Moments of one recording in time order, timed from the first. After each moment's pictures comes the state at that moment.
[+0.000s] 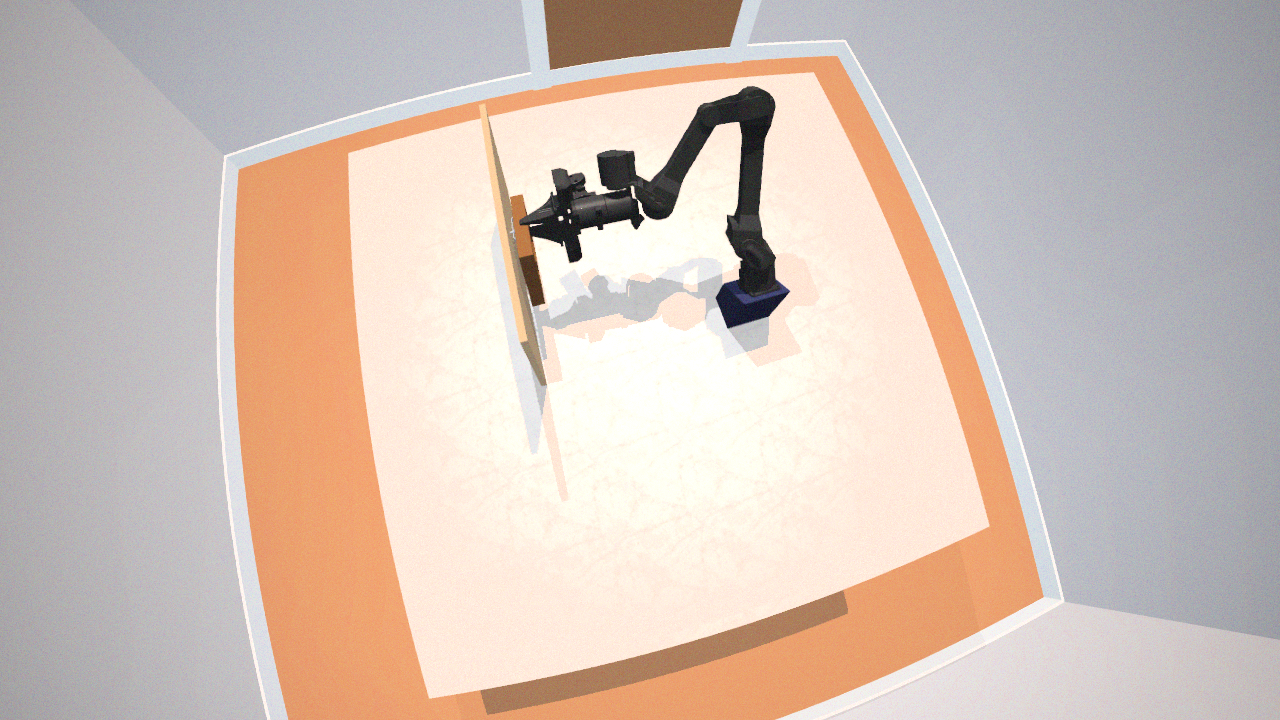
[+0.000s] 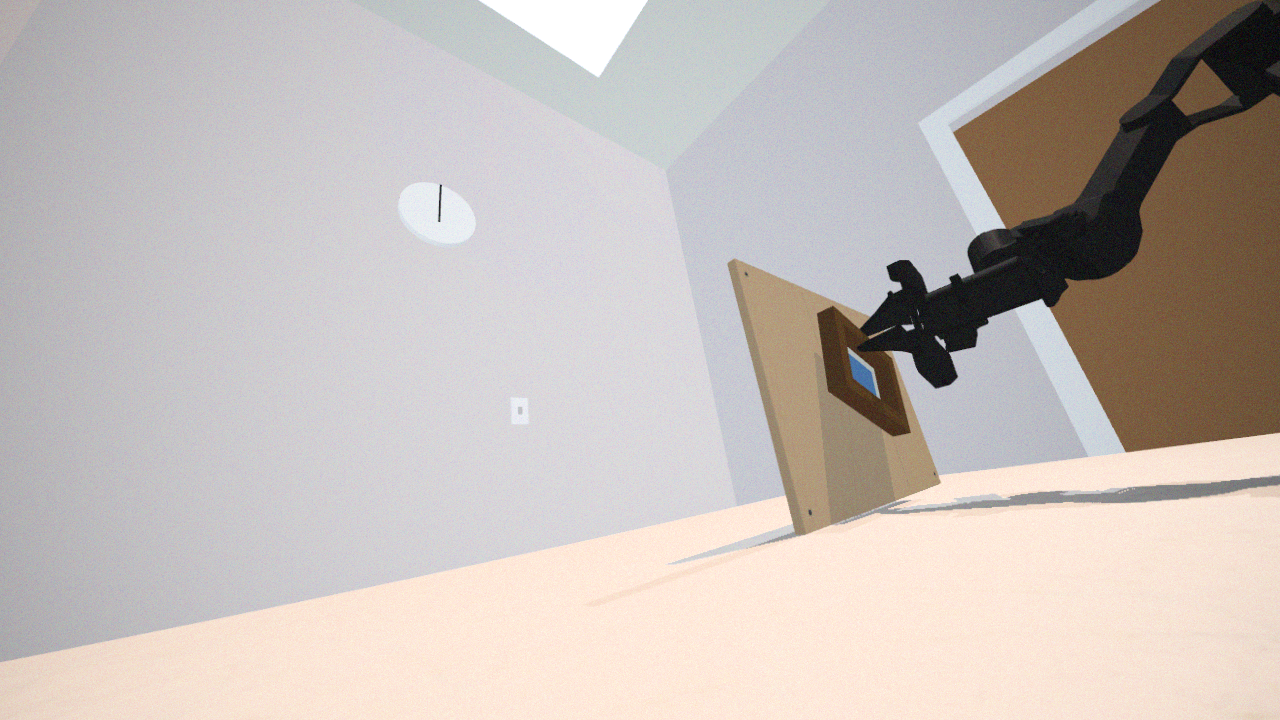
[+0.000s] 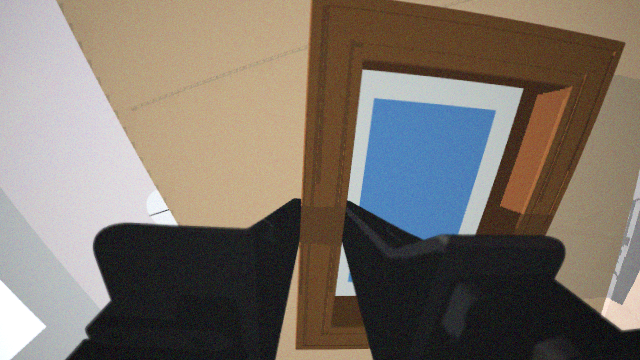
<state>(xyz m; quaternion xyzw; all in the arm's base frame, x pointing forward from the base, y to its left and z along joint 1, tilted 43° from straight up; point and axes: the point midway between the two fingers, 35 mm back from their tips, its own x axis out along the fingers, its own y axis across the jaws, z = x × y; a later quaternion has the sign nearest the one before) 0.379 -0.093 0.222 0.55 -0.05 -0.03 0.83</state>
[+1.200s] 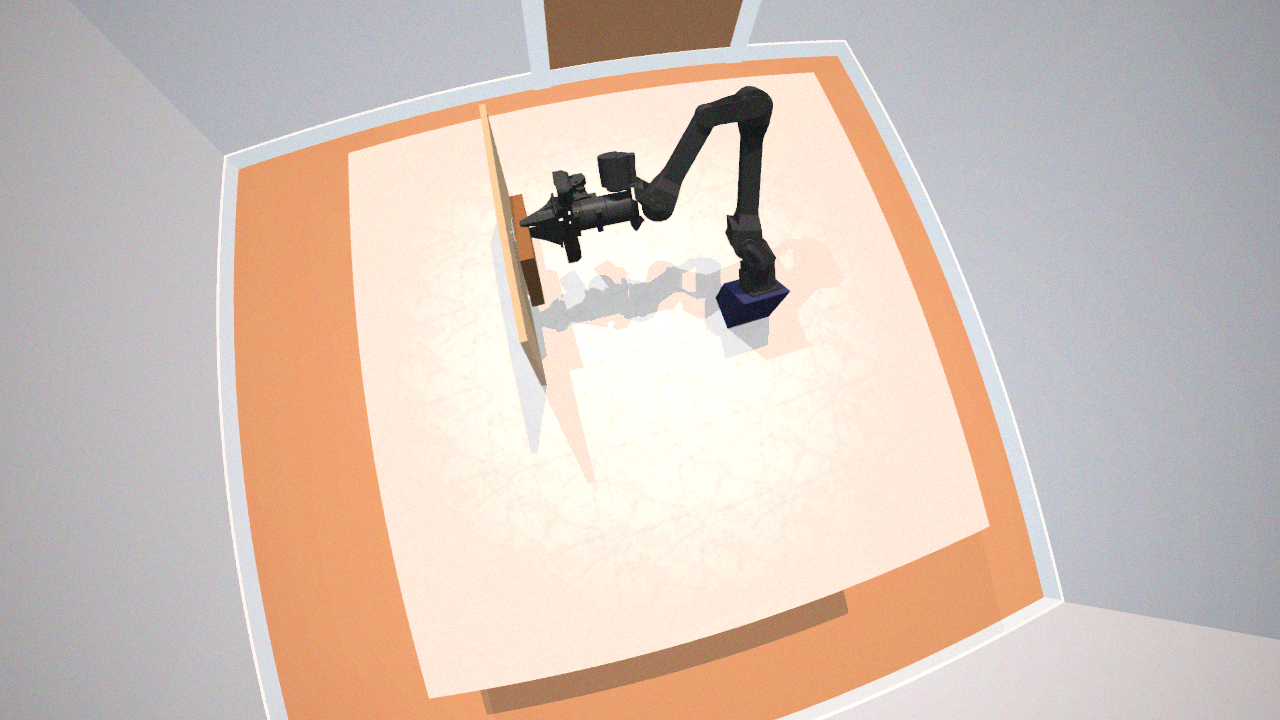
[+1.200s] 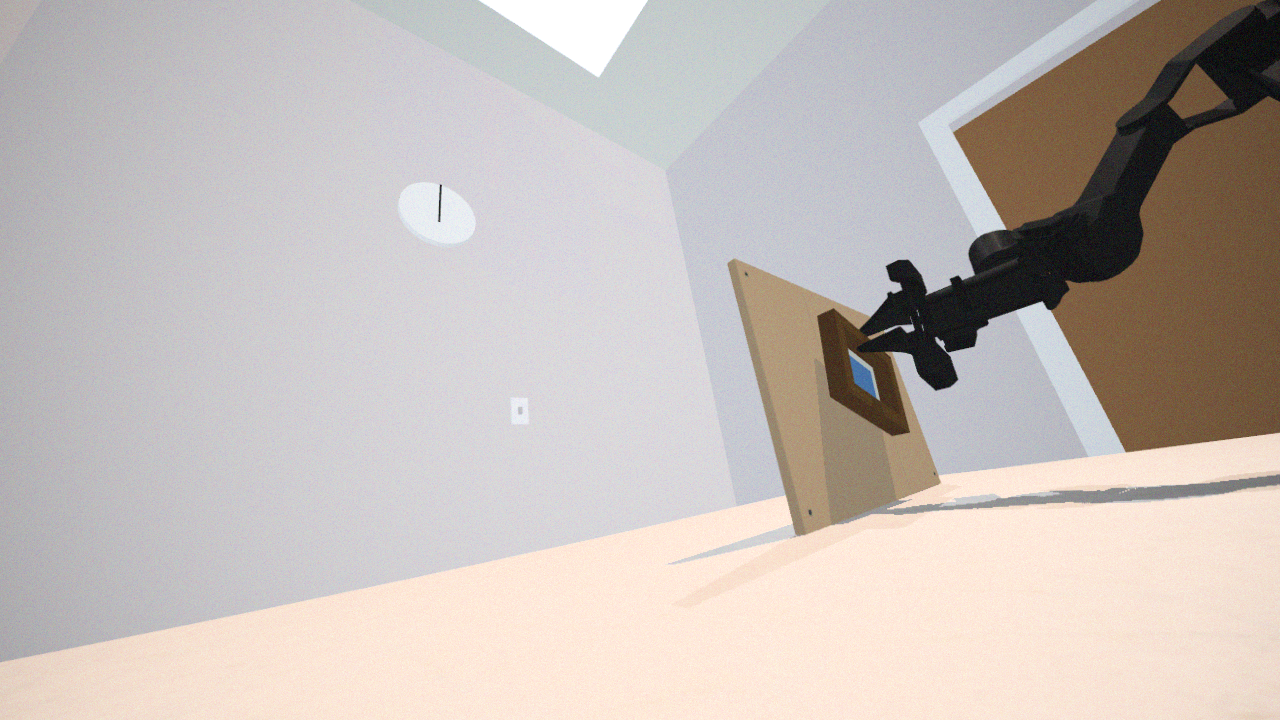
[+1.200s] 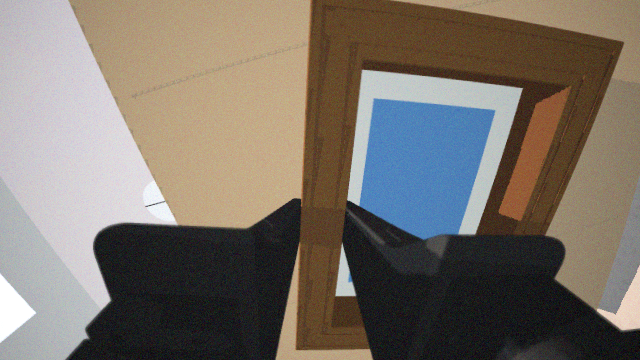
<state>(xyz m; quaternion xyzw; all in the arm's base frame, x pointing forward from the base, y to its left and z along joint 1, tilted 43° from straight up) 0.380 -0.093 0.218 0.53 -0.05 -0.03 0.84</state>
